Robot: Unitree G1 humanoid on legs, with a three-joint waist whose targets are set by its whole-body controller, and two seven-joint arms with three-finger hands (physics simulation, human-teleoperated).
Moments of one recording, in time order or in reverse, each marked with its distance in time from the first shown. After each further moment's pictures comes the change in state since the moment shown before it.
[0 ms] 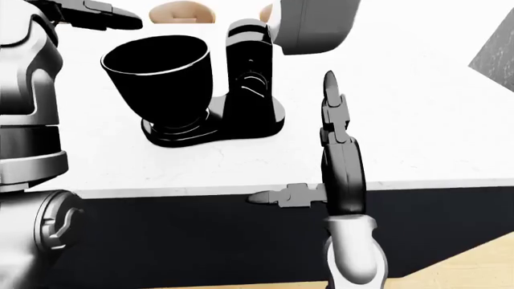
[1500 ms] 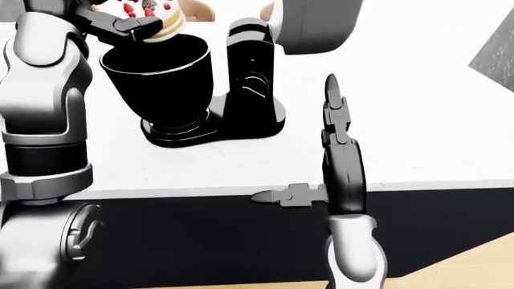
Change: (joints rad) left arm 0.077 -0.099 -0.035 -0.150 0.023 -0.014 -0.001; right arm 0.010 -0.002 -0.014 0.019 0.011 -0.013 -0.008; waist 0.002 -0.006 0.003
